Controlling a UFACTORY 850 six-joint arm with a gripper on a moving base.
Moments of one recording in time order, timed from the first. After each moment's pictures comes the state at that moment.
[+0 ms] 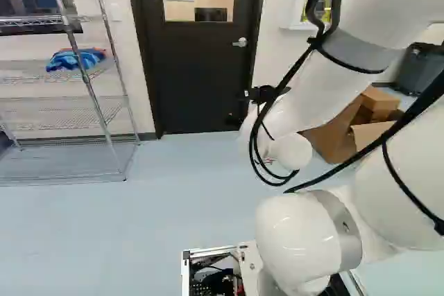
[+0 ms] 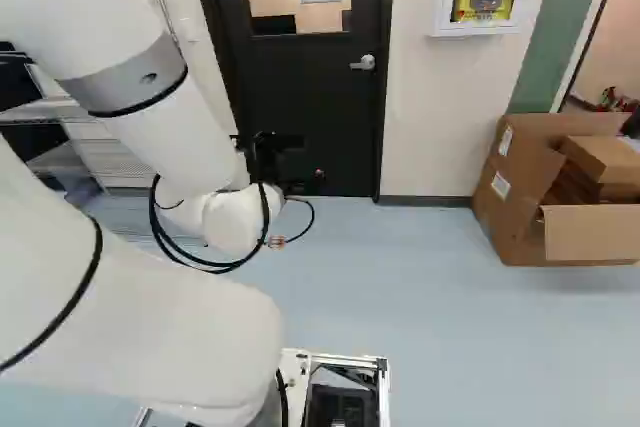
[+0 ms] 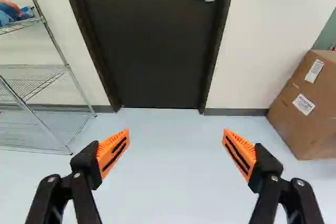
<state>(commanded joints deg) 0.0 16.0 -5.0 0.0 50.0 0.0</state>
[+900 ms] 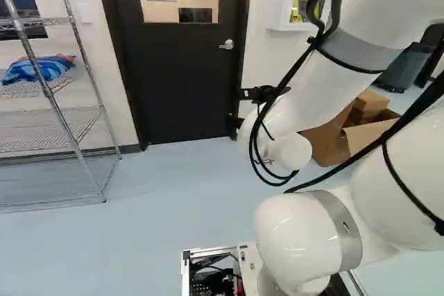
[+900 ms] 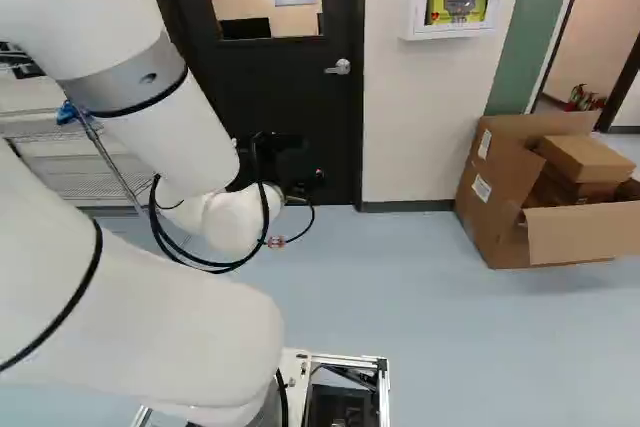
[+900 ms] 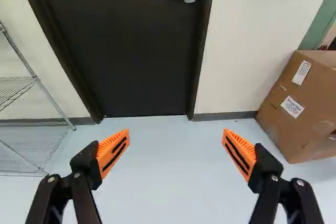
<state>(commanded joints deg) 0.0 16.0 -5.0 0.0 50.0 0.0</state>
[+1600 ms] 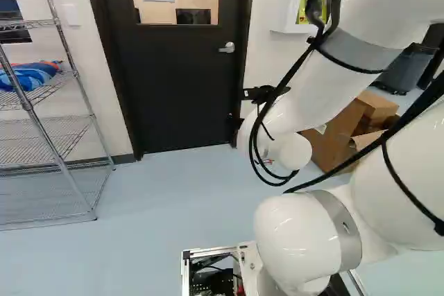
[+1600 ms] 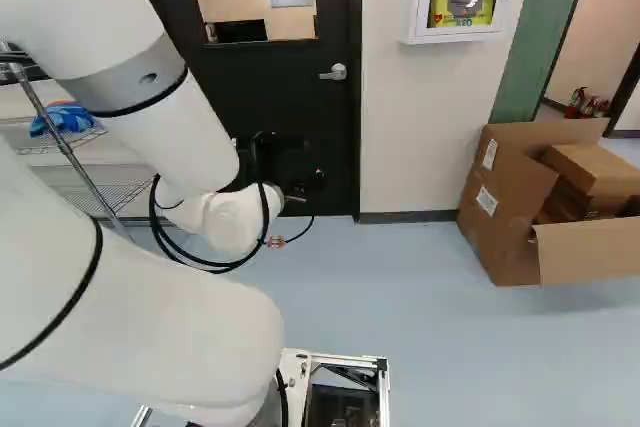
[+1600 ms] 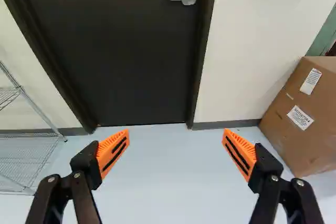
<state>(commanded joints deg) 0.0 16.0 -5.0 0.0 50.0 0.0</state>
